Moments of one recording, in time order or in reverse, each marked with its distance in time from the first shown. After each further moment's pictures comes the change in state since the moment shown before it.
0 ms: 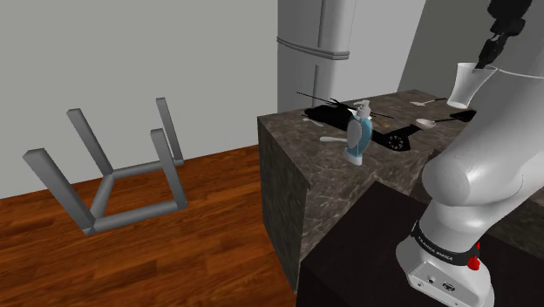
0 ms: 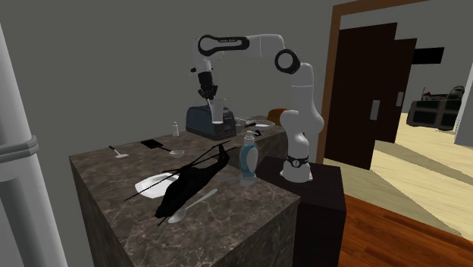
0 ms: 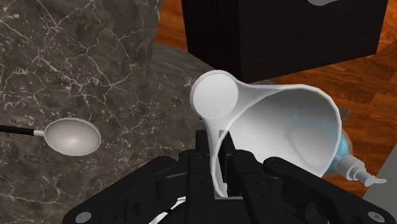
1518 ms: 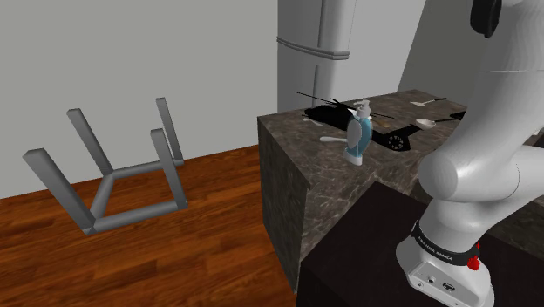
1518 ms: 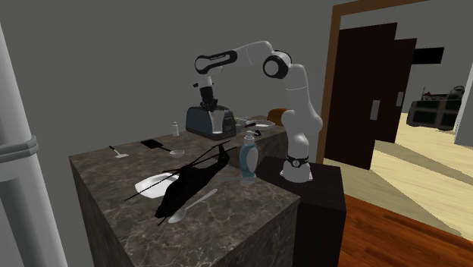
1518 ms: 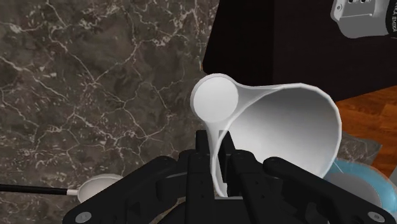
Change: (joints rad) arm -0.157 0.184 -0.061 -0.070 0.091 0.136 -0.268
